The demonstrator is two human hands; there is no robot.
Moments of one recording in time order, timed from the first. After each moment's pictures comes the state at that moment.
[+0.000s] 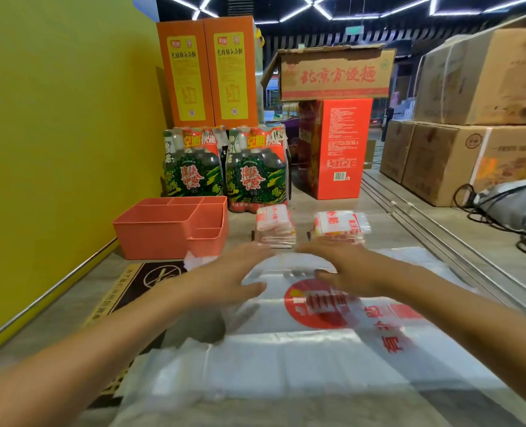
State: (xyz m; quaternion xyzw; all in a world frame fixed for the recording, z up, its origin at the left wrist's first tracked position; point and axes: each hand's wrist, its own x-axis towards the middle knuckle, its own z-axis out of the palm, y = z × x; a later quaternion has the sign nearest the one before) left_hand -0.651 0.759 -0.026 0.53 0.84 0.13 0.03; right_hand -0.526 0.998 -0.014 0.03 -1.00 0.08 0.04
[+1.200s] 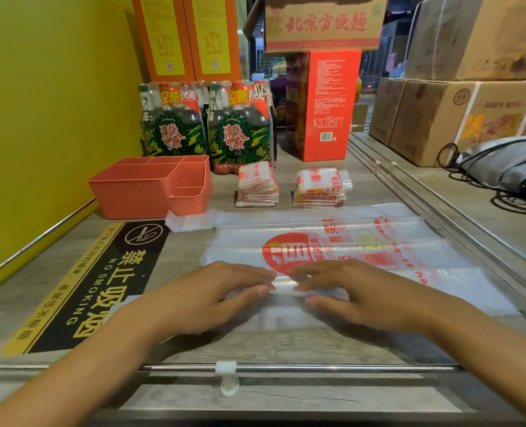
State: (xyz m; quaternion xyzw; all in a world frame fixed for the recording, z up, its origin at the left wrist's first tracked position) left_hand -0.568 0.733 -0.063 0.59 0.78 0.18 0.09; right_hand -0.426 0.979 -0.064 0.12 -0.98 0.16 0.01
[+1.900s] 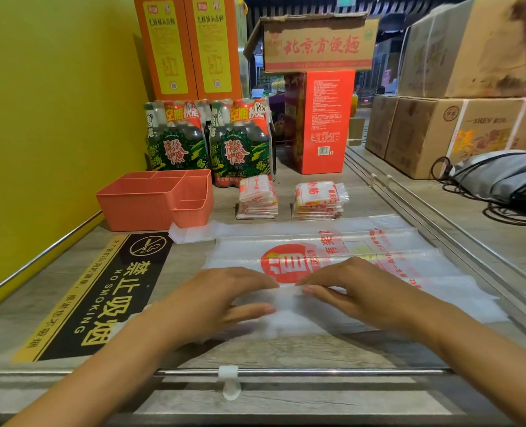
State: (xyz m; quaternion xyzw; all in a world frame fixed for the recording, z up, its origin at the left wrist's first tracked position) left_hand -0.563 0.733 -0.061 0.59 0.80 0.12 0.00; right_hand -0.421 0.975 -0.054 0.11 -0.98 0.16 0.10
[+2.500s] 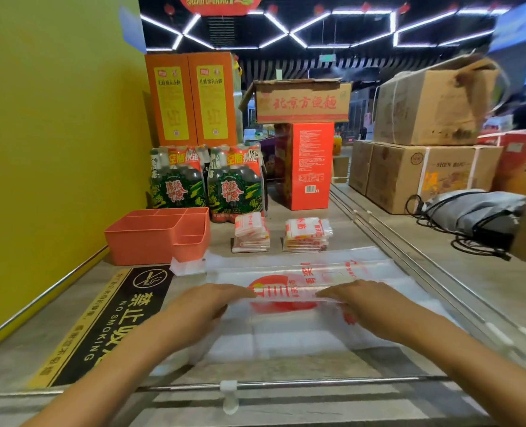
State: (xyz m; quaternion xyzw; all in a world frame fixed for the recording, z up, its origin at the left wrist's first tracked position) left_hand -0.566 0.720 -0.036 0.53 0.84 0.11 -0.01; right_hand -0.402 1.001 -0.041 -0.05 -1.00 0.02 0.03
